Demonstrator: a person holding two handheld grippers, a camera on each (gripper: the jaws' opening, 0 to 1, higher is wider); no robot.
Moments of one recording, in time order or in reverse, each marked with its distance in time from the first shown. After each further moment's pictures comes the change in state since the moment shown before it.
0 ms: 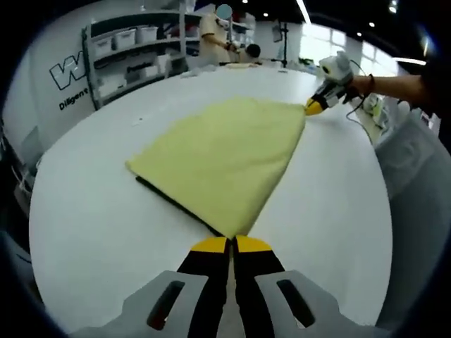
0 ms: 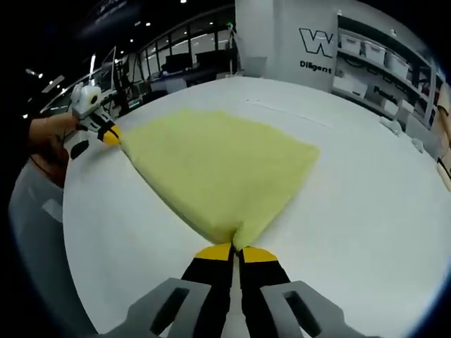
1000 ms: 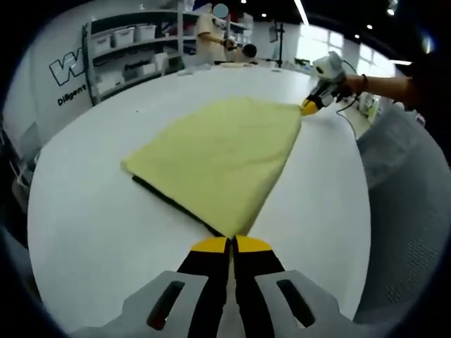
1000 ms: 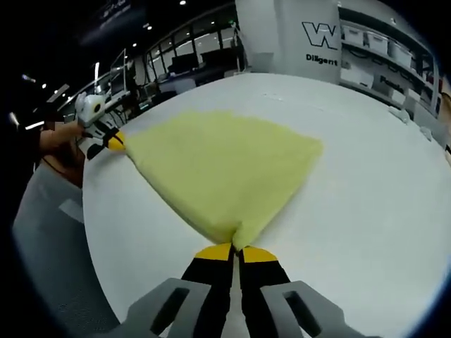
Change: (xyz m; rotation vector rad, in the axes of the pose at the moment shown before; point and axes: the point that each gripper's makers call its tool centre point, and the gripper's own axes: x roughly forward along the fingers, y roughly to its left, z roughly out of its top) left arm -0.034 -0.032 -0.032 -0.016 0.000 -0.029; right arm -0.016 0.045 -0.019 0.039 0.017 0.078
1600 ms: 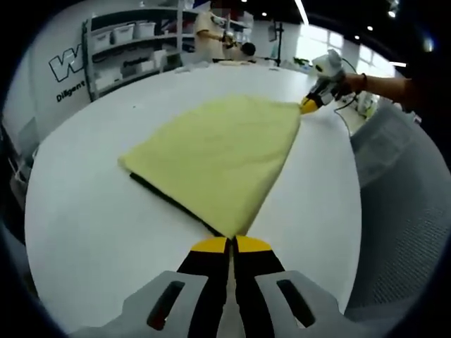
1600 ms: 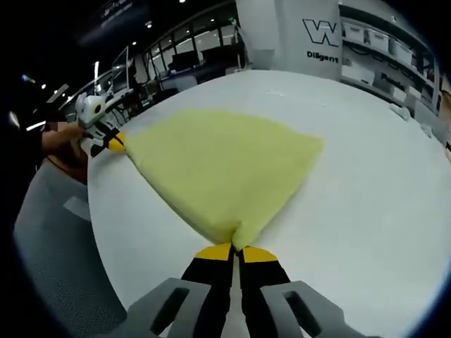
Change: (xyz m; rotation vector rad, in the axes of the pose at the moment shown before) left arm -0.006 -0.012 -0.011 -0.019 0.012 -0.019; right arm -0.008 0.014 -0.009 0.011 0.029 0.008
